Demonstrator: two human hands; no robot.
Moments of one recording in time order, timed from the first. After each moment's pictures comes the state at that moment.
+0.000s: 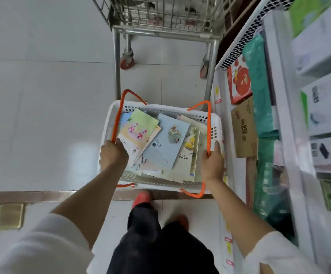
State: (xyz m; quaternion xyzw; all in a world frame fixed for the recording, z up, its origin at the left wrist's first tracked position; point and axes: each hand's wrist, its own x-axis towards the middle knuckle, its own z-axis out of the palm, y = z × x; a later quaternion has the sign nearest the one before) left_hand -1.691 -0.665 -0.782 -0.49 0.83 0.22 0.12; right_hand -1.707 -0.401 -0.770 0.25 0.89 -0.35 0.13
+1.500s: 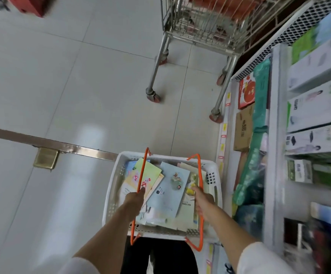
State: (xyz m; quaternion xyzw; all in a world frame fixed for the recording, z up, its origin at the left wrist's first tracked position) left_hand -1.401 -0.608 -0.668 -0.56 0.55 0.52 0.36; right_hand -1.486 -0.388 -0.663 0.40 0.71 -0.34 0.46
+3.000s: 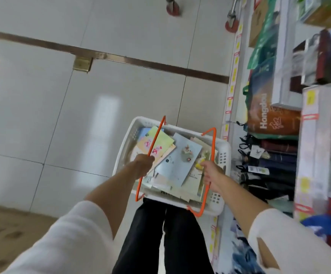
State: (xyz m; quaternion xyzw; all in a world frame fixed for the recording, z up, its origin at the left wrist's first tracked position) left_hand -0.879 -0.468 -0.632 -0.50 0.63 0.47 0.36; right_hand -0.937 -0.234 -0.642 0.40 0.69 -0.43 0.43
